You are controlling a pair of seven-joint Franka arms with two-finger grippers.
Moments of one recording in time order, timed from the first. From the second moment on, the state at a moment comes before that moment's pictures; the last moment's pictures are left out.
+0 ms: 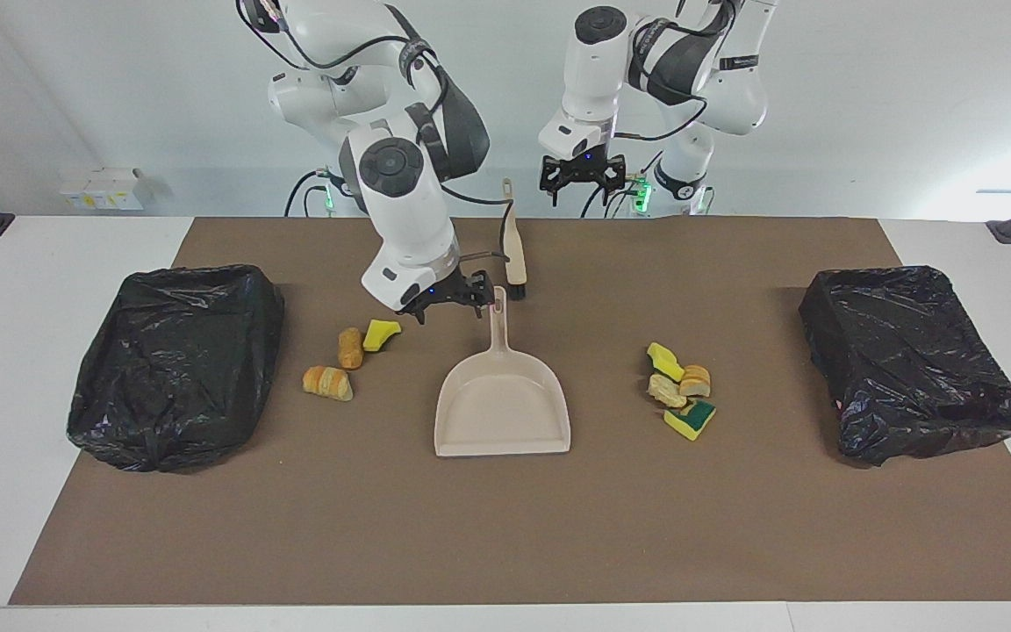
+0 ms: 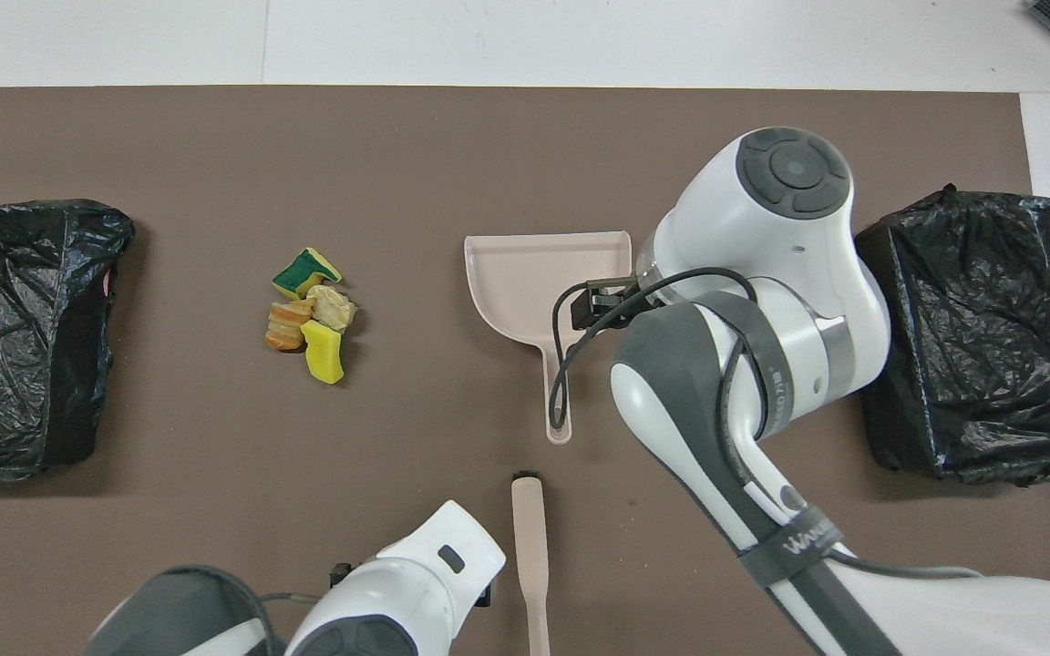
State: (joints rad) left arm -0.79 -0.33 -0.11 -2.36 -0.05 2.00 -0.77; right arm 0.34 0.31 0.08 -1.63 0.13 1.85 0.34
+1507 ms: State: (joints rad) left arm -1.07 -0.15 -0.11 -2.50 -0.12 2.37 -0.96; right arm 0.47 0.30 0.08 -1.82 0.13 1.96 0.42
